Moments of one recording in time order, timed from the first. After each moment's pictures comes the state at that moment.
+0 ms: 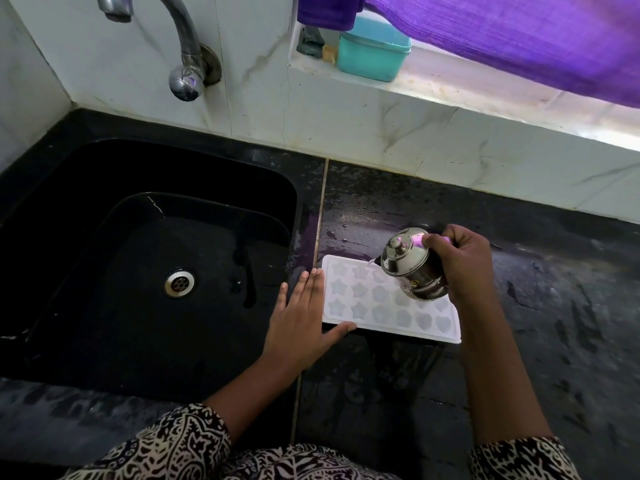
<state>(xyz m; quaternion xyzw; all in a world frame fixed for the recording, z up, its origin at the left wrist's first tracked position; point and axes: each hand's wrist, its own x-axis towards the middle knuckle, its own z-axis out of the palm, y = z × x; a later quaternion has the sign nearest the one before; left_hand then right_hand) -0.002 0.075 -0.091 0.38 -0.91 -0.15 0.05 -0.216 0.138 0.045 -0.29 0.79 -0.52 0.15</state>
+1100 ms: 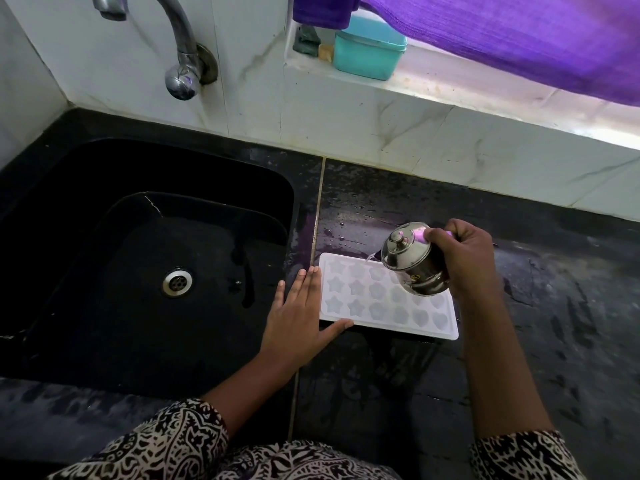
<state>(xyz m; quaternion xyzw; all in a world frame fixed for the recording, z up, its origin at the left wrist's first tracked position) -0.002 0.076 -0.091 0.39 -0.91 -0.15 0.06 -0.221 0.140 0.048 -0.29 0.77 -0.55 0.16</state>
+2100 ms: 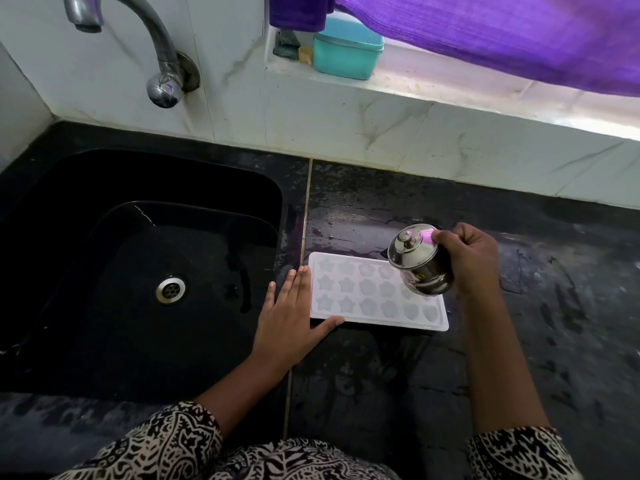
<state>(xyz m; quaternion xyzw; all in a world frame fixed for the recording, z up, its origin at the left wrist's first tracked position) -0.002 0.076 -0.091 0.38 -0.91 -0.14 0.06 -0.232 0.166 0.044 -0.23 0.76 -0.59 0.15</state>
